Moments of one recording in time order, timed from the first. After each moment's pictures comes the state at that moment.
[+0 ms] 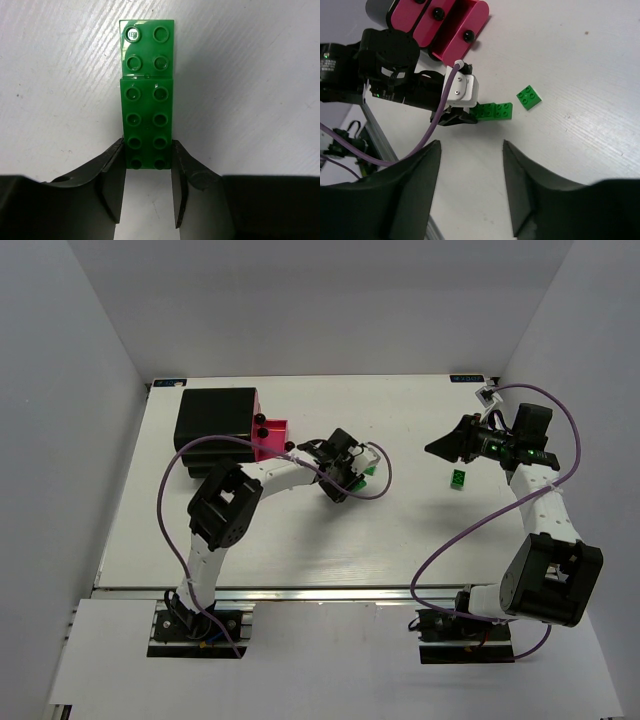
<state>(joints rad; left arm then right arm) -0.77 2.11 1.53 -0.48 0.10 0.21 -0.21 1.35 1.04 -0.30 -1.10 0.05</state>
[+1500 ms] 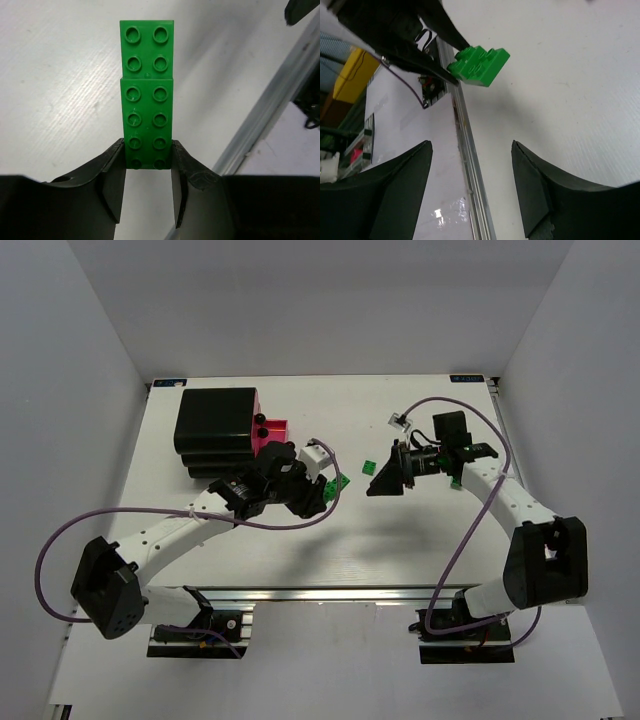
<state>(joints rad) -0.75 1.30 0.99 -0.34 0.28 -0.05 0.22 1.43 1.03 -0.51 -1.23 -0.15</state>
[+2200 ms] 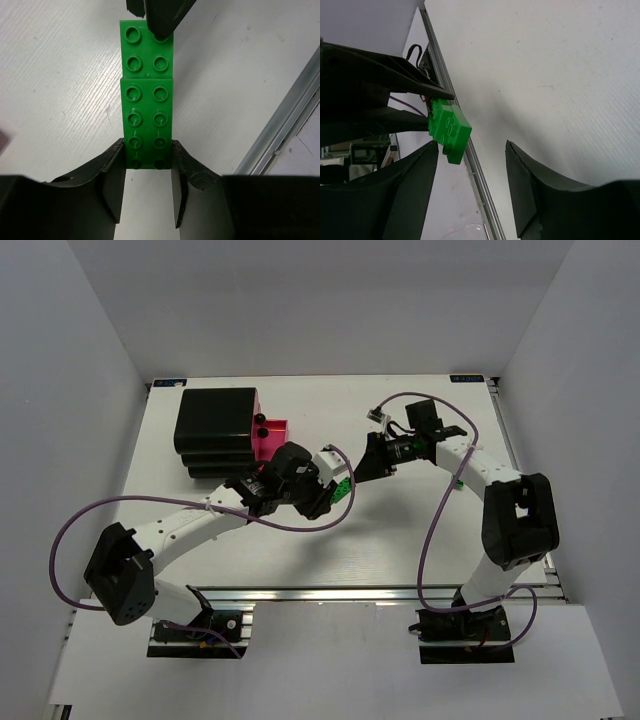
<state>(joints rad) -0.80 1.39 1.04 -0.36 0.19 0.07 0.32 1.70 1.22 -0.46 -1.11 0.10</state>
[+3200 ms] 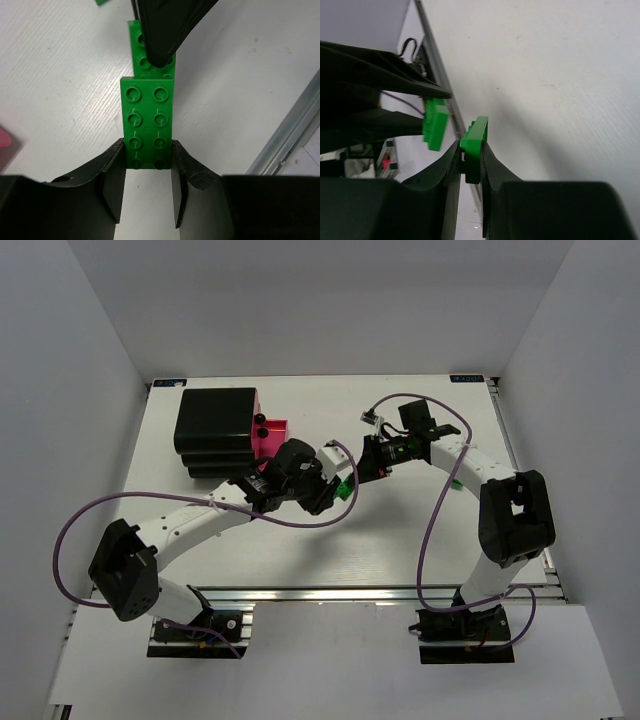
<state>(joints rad) -0.81 1.42 1.08 -0.35 0.16 0.07 0.35 1.73 1.24 -0.50 -1.11 0.08</state>
